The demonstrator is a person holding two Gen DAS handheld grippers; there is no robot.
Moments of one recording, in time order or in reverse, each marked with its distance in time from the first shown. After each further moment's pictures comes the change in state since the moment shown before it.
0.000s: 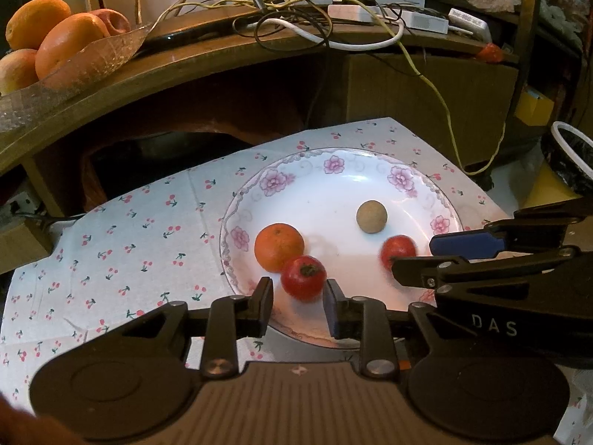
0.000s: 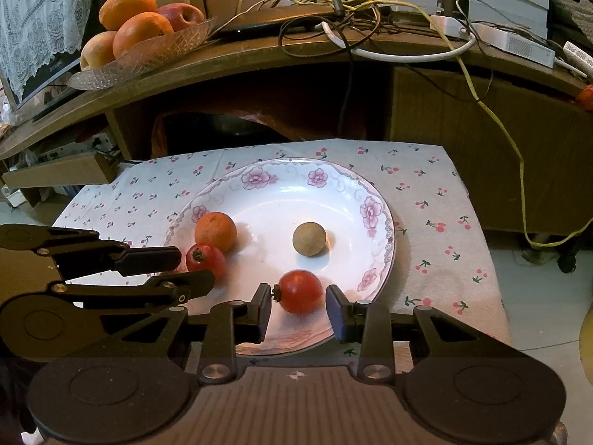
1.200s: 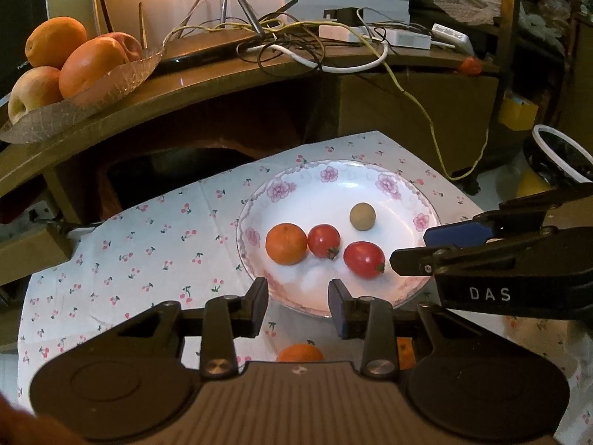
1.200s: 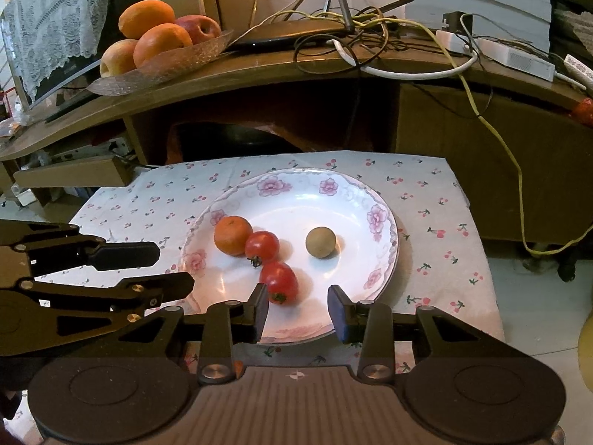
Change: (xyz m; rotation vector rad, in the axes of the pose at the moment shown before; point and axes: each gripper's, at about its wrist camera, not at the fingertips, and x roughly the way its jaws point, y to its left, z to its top) left arm -0.040 0.008 -0.014 0.028 -0.045 -0.027; right arm -0.020 0.004 -0.005 -0.015 -0.030 0.028
